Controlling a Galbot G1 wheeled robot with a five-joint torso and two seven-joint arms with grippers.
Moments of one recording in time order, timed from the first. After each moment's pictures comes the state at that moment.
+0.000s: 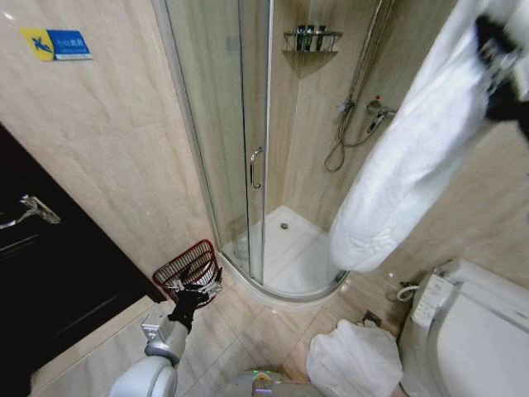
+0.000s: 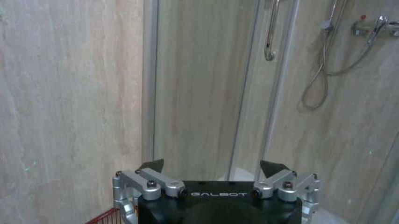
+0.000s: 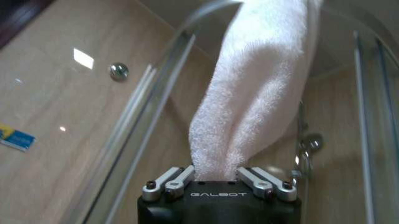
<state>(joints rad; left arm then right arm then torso) 1.84 -1.54 -0.61 -2.40 -0.15 0.25 0.12 -1.38 0.46 1.28 2.50 1.08 -0.09 0.23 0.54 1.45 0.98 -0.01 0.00</state>
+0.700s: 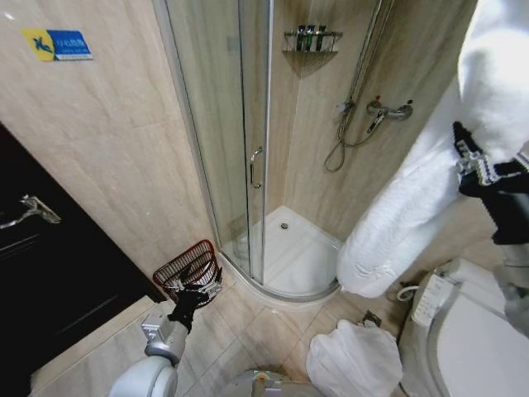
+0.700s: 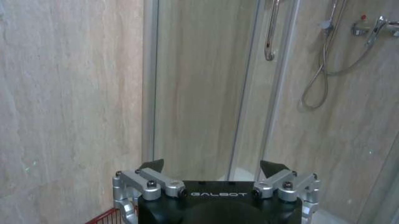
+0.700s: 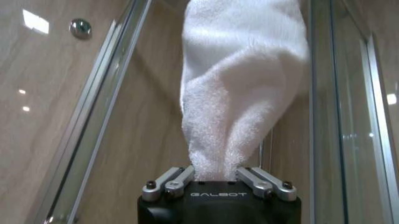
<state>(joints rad) 1.84 -1.54 -0.61 -2.40 -0.15 0.25 0.12 -1.64 0.79 1.26 2.50 0.90 -0.01 0.09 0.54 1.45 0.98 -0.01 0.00</state>
